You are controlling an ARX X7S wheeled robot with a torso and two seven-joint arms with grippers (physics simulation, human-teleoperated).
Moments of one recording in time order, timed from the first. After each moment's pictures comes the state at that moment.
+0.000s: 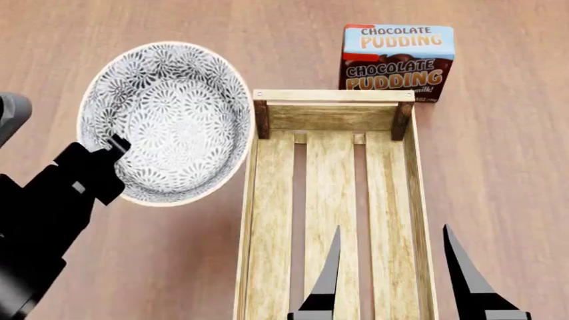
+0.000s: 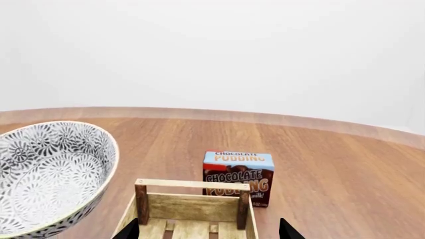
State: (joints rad) left arm -0.68 -0.11 -0.05 0.18 -1.20 -0.76 -0.87; right arm 0.04 0.40 -0.27 -0.79 0.26 0.39 0.47
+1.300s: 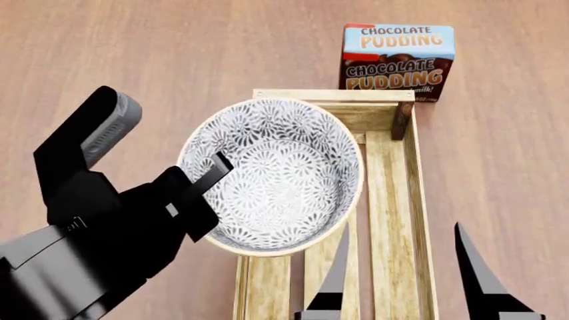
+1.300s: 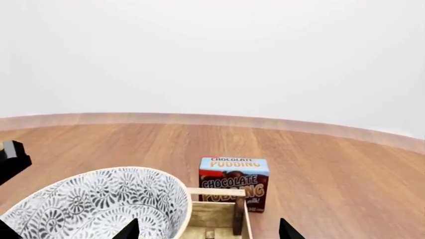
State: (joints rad) left arm -0.80 -0.04 0.28 0.20 -1.68 -0.59 -1.48; right arm 0.03 0.43 -0.26 -0.82 0.29 0.39 0.50
